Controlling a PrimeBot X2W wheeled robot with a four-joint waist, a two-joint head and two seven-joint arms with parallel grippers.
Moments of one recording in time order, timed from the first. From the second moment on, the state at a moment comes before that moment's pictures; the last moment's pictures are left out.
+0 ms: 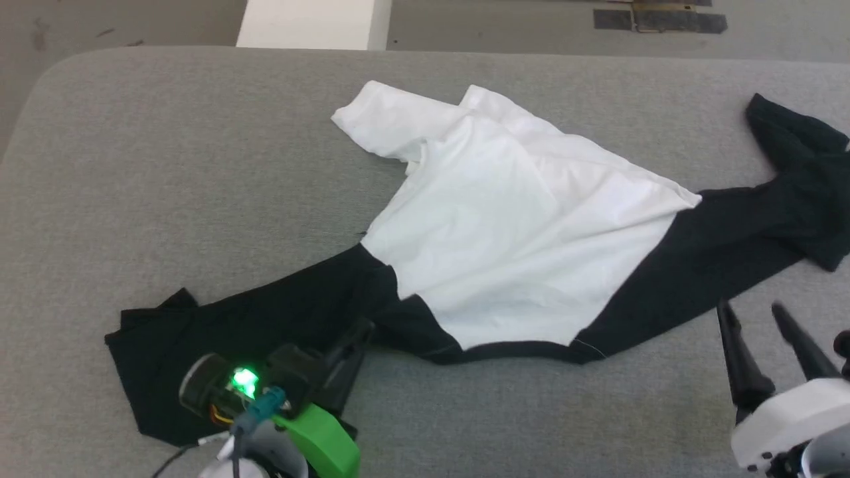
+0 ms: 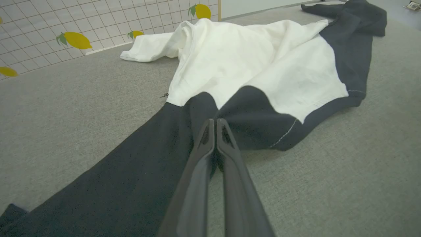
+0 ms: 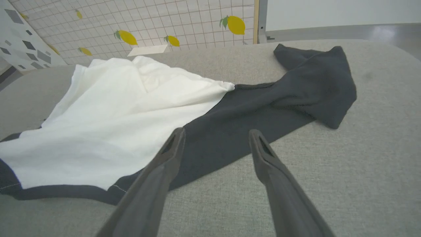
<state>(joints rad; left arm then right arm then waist) -0.19 0.53 -0.72 -0.11 -0.46 0.17 -0.04 0.12 -0.05 -0.19 -0.30 0.23 0.13 0.31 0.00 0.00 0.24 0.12</state>
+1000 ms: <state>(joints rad) -0.28 0.45 -0.78 -0.07 -0.45 0.12 -0.06 -0.03 -0.06 -0.23 -0.12 0.20 0.13 0.54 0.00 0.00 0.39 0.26</state>
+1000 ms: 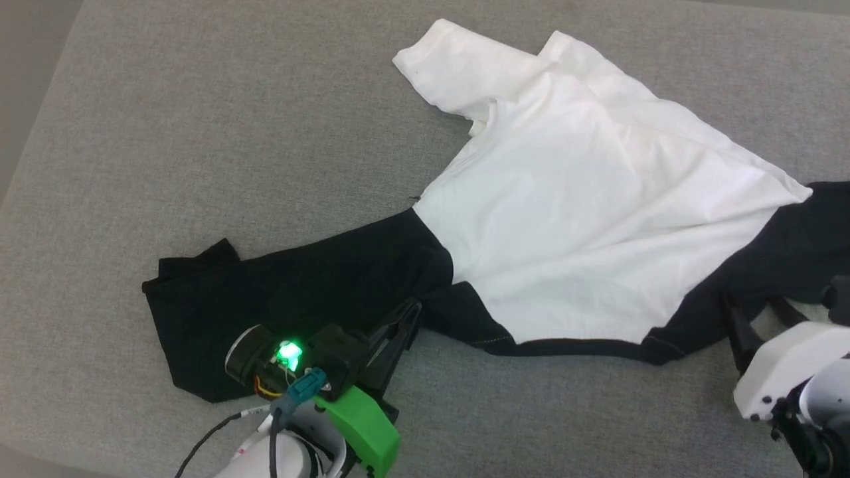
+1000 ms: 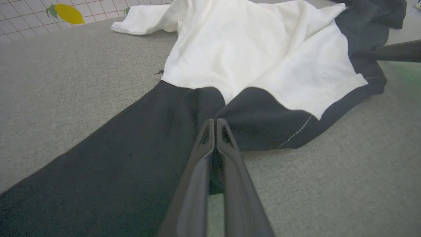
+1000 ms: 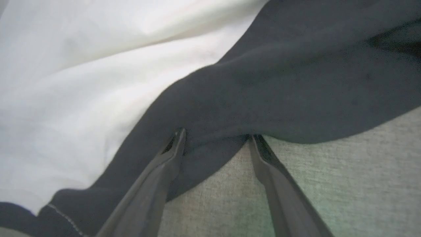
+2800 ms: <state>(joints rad) -0.97 0.51 -0.47 -0.19 -0.54 0.13 0.23 -0.92 -0.08 0.00 -0.15 0.24 0.13 0.46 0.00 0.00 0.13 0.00</state>
